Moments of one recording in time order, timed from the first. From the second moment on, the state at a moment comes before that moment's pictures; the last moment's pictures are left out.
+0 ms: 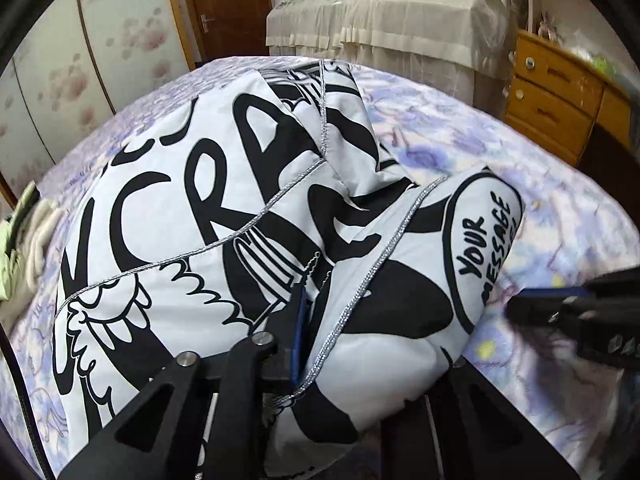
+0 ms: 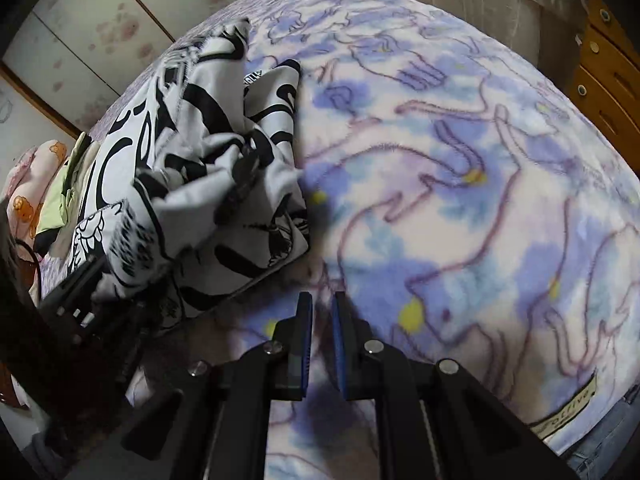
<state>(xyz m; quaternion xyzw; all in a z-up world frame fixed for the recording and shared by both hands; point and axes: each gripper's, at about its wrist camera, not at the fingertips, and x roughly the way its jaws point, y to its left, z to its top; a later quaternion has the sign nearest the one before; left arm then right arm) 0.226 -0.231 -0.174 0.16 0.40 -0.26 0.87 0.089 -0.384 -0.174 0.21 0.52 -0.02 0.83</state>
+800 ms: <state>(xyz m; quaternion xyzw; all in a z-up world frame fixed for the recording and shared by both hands) 0.216 -0.044 -0.121 -0.04 0.48 -0.16 0.86 0.157 -0.364 -0.131 0.21 0.54 0.09 0.81</state>
